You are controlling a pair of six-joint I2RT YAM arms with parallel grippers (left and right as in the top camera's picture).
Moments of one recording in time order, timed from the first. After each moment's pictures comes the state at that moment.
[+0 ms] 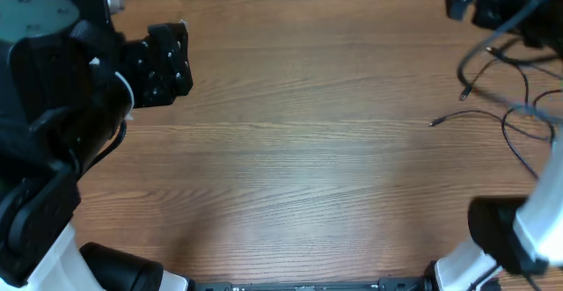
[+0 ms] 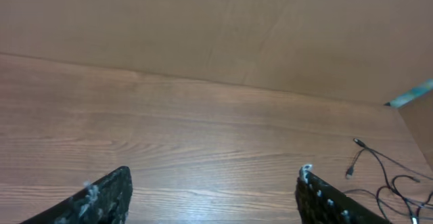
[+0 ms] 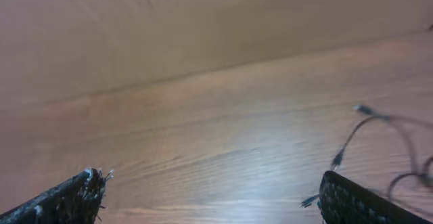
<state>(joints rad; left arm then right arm) -0.31 1.64 2.82 -1.69 -0.11 -0.38 0.01 1.82 2.82 -1.64 -0.08 0.22</state>
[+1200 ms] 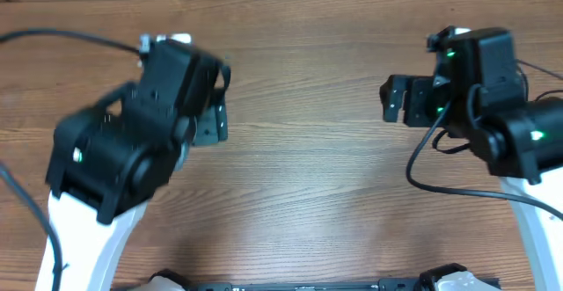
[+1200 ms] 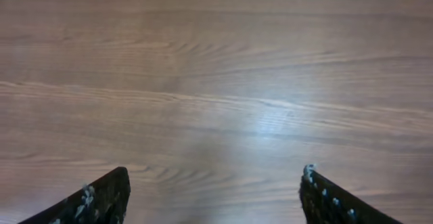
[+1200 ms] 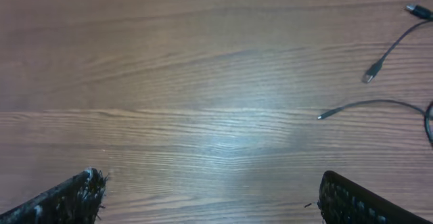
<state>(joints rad) -0.50 1.40 1.99 -1.61 -0.39 -0.50 0.29 1.32 1.65 -1.27 0.06 0.29</state>
